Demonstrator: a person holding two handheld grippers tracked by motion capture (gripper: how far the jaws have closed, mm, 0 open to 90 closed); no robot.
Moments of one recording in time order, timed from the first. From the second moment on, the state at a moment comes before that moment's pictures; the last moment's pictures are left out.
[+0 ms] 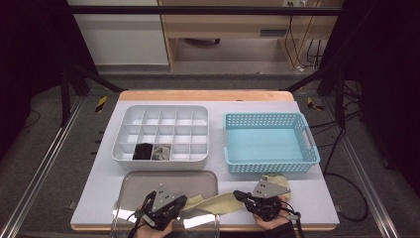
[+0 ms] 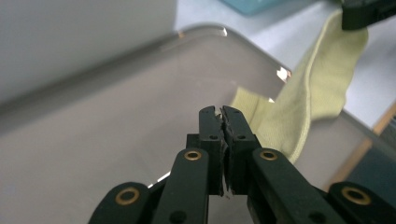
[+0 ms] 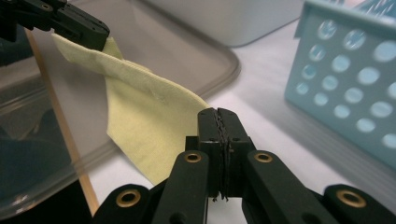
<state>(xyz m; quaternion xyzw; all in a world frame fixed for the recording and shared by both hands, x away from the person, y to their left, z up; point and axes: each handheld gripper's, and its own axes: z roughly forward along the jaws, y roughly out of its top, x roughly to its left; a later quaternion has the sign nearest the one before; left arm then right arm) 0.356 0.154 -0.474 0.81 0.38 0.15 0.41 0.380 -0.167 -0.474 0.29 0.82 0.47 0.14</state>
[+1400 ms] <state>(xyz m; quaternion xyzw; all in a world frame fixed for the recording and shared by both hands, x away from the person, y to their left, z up) 0.380 0.132 -0.458 0.83 0.36 0.14 0.41 0.367 -0.170 -0.480 0.30 0.83 0.46 0.13</state>
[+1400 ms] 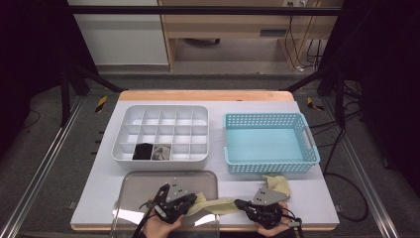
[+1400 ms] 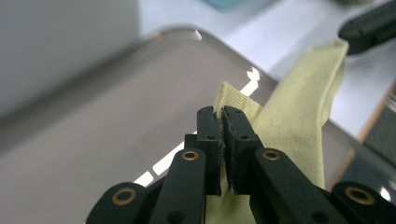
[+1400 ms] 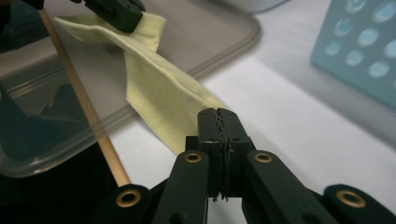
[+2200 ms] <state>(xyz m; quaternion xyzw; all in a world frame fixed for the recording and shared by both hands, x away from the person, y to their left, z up) 0.384 0.148 -0.466 0.81 0.39 0.13 0.42 0.363 -0.176 -0.463 0.29 0.81 0.50 0.11</state>
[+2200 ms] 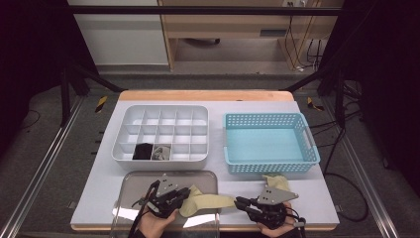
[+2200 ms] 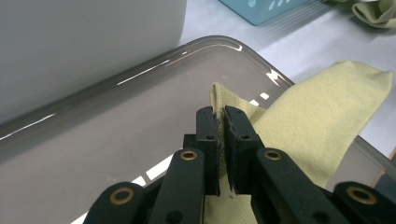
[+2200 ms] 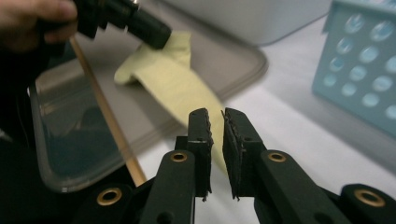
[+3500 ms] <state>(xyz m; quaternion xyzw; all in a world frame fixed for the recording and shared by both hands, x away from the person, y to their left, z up) 0.367 0.152 -0.471 0.82 0.38 0.10 0.42 0.368 -0.164 -0.491 0.35 0.83 0.43 0.09</state>
